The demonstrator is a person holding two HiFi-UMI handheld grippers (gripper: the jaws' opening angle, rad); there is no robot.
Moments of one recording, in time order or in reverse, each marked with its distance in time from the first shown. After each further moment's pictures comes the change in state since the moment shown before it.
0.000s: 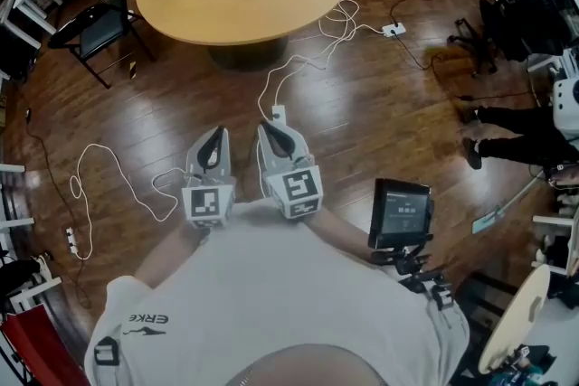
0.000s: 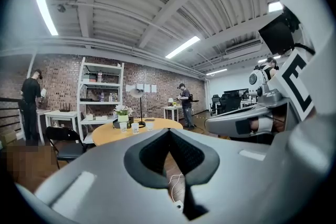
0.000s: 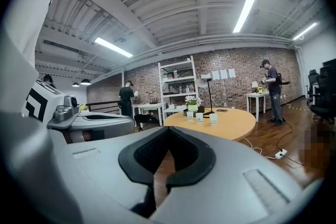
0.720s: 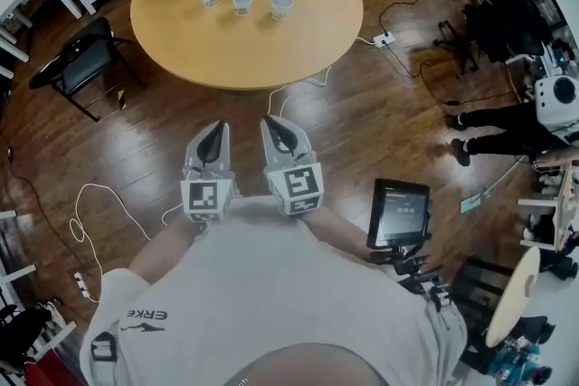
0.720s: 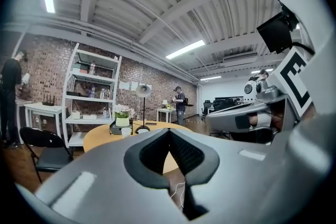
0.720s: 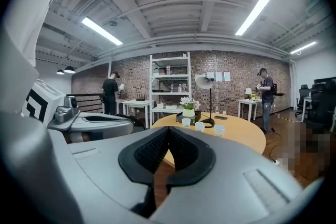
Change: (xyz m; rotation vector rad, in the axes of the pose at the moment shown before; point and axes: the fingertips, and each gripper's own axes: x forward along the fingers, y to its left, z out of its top) left arm 0.134 0.179 0.011 -0.045 -0.042 -0.150; right arm 0.204 0.004 0.048 -0.075 0.038 -0.156
